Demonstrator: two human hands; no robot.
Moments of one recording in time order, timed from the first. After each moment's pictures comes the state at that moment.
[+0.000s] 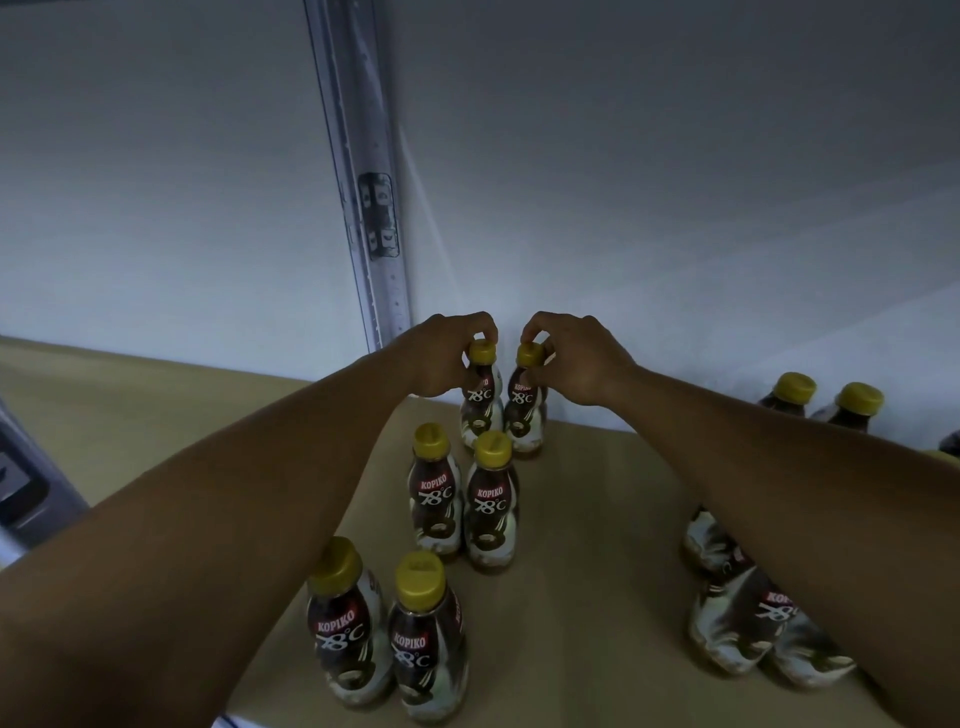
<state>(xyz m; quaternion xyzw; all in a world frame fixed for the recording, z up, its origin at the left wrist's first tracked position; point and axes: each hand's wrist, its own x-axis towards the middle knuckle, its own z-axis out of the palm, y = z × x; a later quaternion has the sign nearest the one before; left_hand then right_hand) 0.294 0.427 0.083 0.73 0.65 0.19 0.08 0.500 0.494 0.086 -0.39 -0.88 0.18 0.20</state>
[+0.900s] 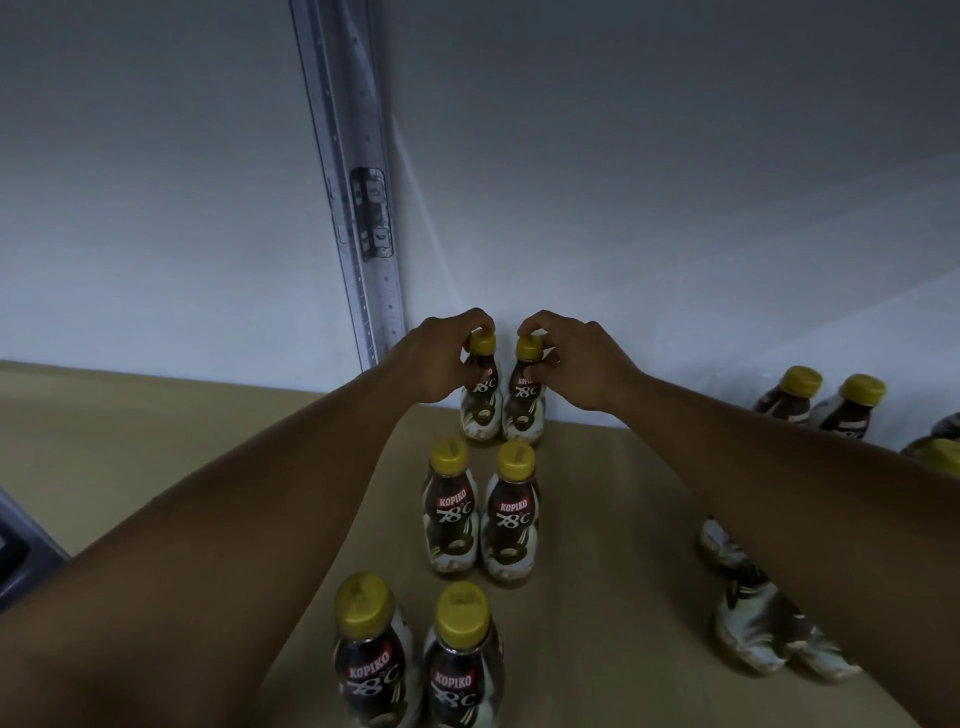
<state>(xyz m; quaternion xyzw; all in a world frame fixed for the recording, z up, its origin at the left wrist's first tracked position) 0.274 0.442 0.062 0.73 0.62 0.26 0.07 0.487 0.504 0.068 -0.40 -0.87 0.18 0.24</state>
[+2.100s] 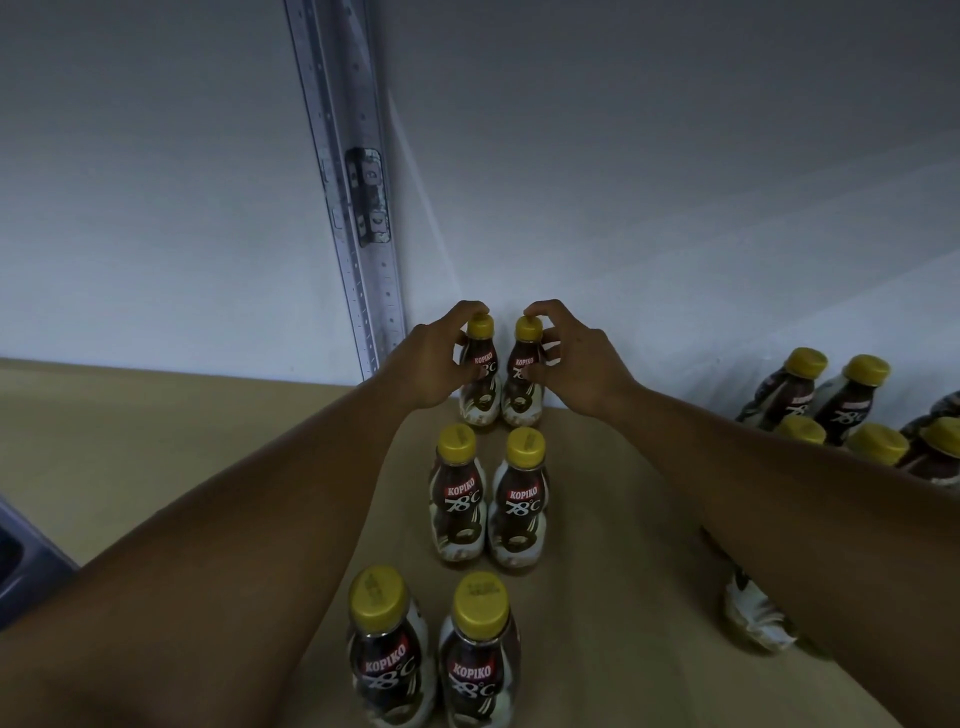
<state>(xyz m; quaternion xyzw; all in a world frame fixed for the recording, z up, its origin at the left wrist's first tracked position) 0.268 0.438 0.035 0.71 0.61 0.34 0.10 0.484 0.498 0.041 -0.39 -0.83 0.24 0.31</state>
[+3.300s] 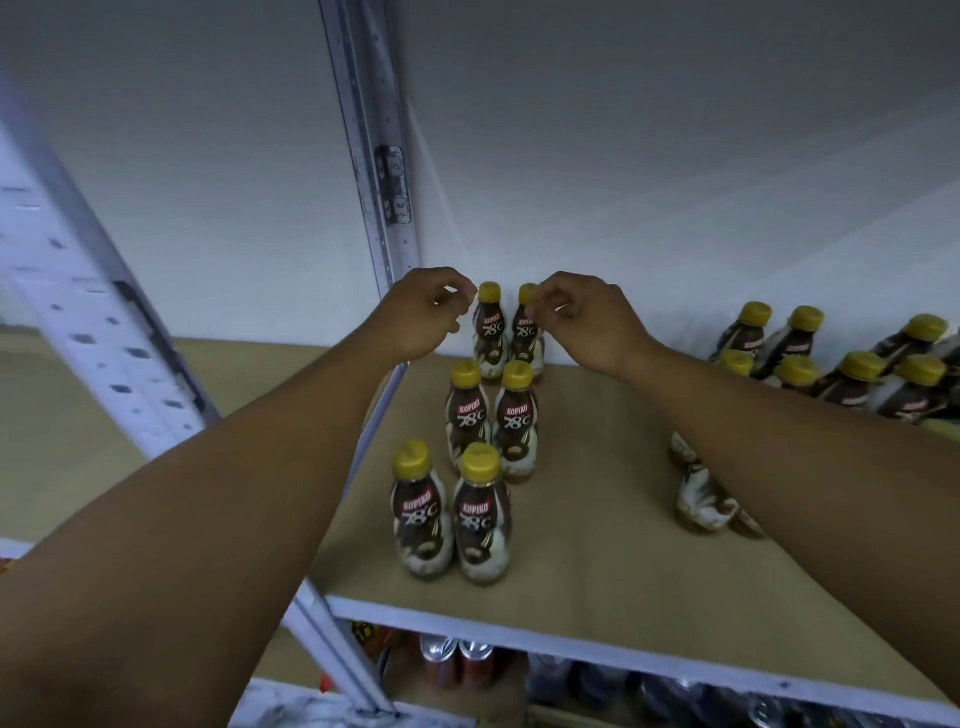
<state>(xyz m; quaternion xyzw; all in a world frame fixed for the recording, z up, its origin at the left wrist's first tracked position) 0.295 0.335 0.107 0.61 0.65 0.40 0.21 0.518 0.408 0.094 -0.39 -0.82 0.25 0.34</state>
